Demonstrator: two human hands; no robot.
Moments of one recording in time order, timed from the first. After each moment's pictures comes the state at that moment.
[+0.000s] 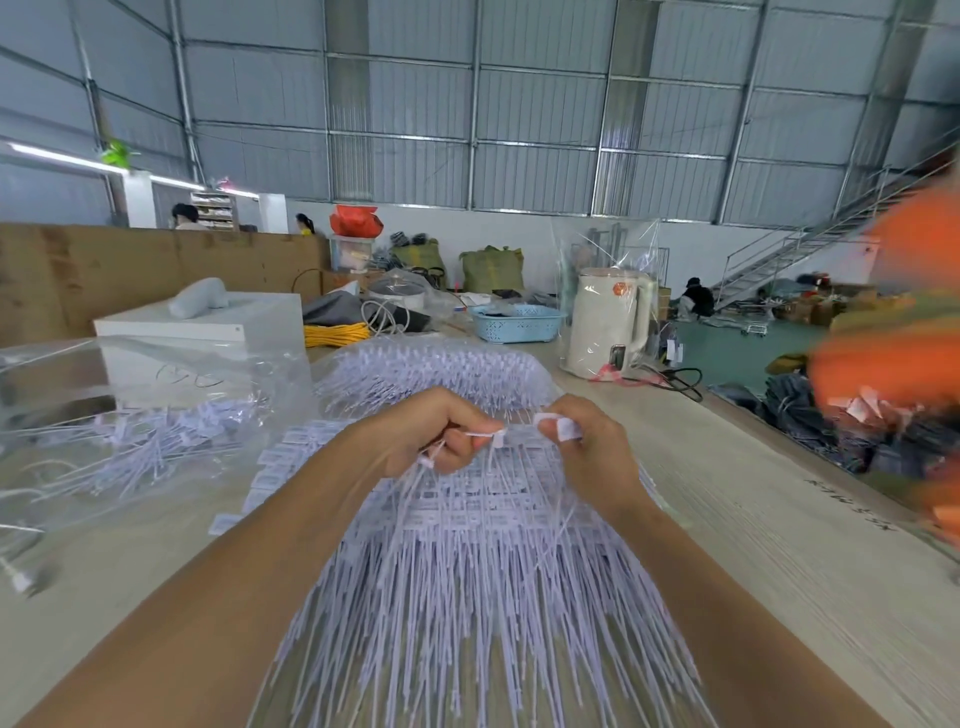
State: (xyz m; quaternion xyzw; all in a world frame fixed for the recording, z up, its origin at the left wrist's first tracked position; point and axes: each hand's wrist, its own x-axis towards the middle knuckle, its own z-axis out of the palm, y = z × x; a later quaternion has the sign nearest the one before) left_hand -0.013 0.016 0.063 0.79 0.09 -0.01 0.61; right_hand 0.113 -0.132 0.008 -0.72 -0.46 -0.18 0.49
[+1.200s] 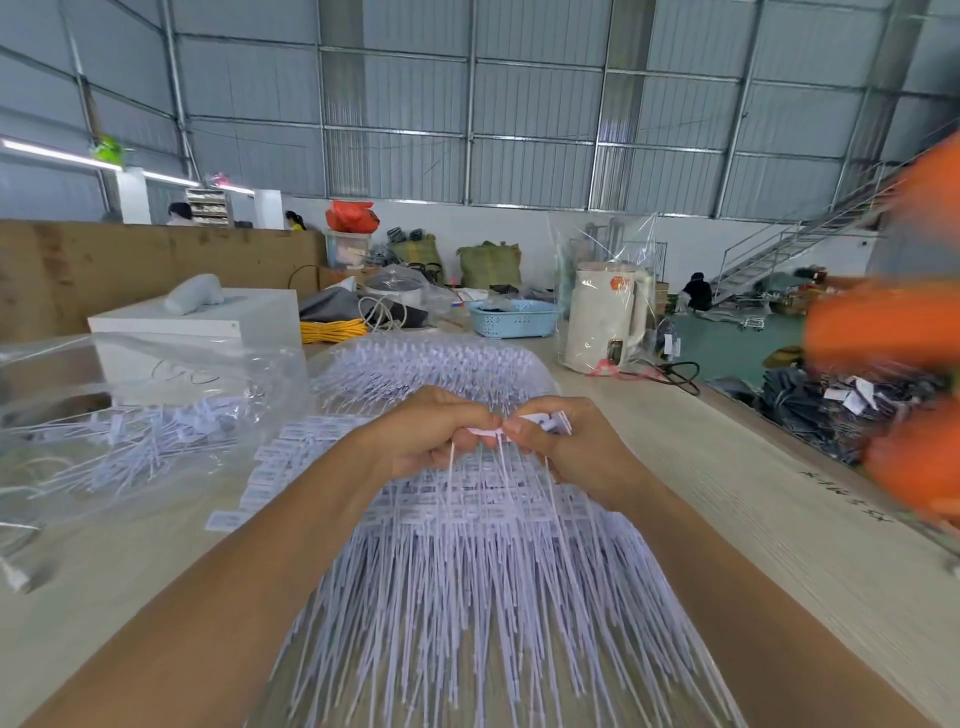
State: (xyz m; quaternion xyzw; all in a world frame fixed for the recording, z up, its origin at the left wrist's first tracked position) left_hand -0.002 0.013 0.050 0.77 0.15 0.11 0.61; right_hand 0.094 -0.137 0.031 -0.65 -0.51 0.07 0.56
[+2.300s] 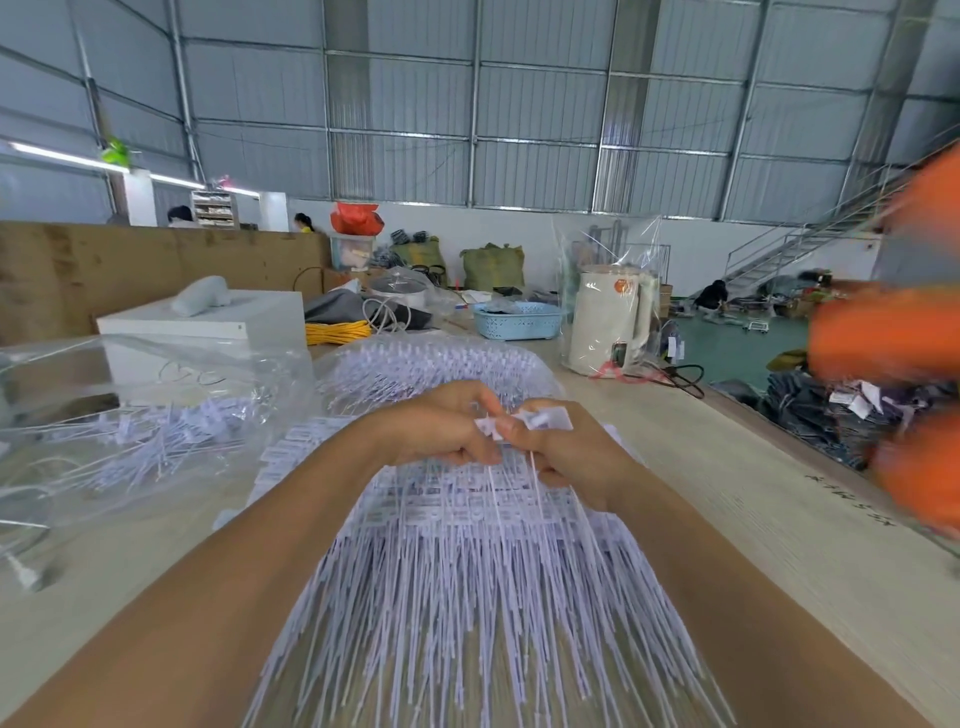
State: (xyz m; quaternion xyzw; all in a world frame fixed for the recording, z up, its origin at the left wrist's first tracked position) left_hand -0.013 0.009 0.066 0.86 0.10 0.06 0.50; right_hand 0.084 -0.126 0.036 -0.67 -0.40 0.21 0.59
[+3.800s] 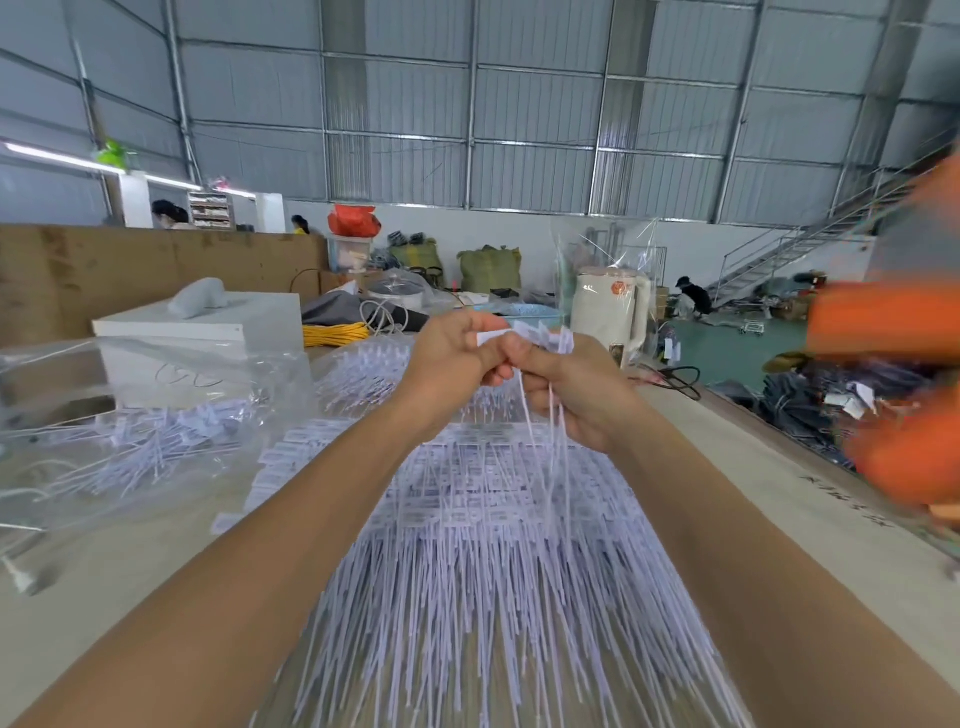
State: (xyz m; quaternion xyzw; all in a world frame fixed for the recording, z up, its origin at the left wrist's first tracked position) left_hand -0.005 -0.017 0.092 0.72 0.04 0.36 0.60; right_hand 0.074 -0.123 0.091 -0.52 -0.40 0.23 0.72
